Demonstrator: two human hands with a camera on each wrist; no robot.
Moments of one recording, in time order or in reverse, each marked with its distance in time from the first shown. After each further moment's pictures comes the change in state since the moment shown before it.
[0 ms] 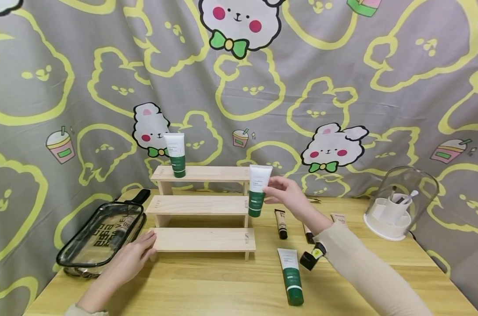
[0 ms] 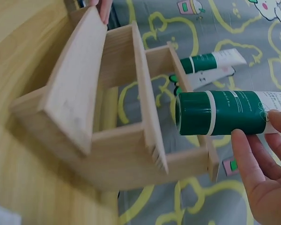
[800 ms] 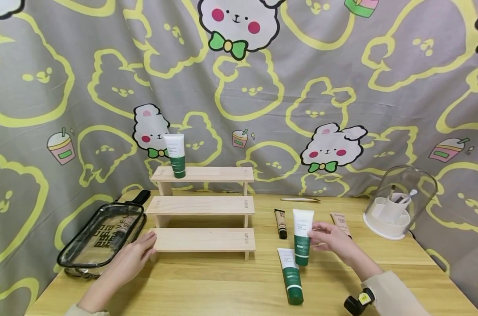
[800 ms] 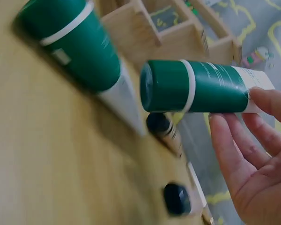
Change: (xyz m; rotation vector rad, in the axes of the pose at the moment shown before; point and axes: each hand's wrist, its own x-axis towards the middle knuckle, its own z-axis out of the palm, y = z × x) left_hand 0.000 0.002 -0.002 -0.005 -0.037 -0.025; right_hand -0.098 0.089 -0.084 0.004 -0.029 0.259
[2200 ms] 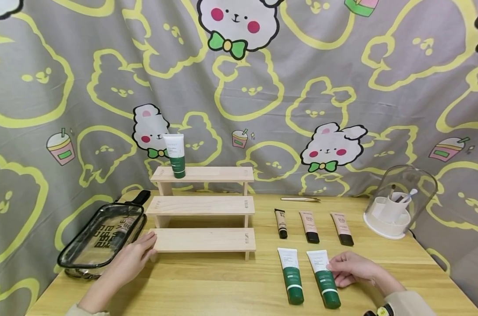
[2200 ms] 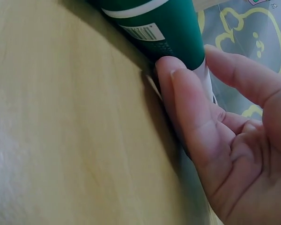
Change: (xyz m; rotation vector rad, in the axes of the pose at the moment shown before) left_hand 0.000 0.000 0.000 -0.001 -0.002 -0.004; right_hand -0.038 0.056 -0.042 0.079 -0.384 0.218
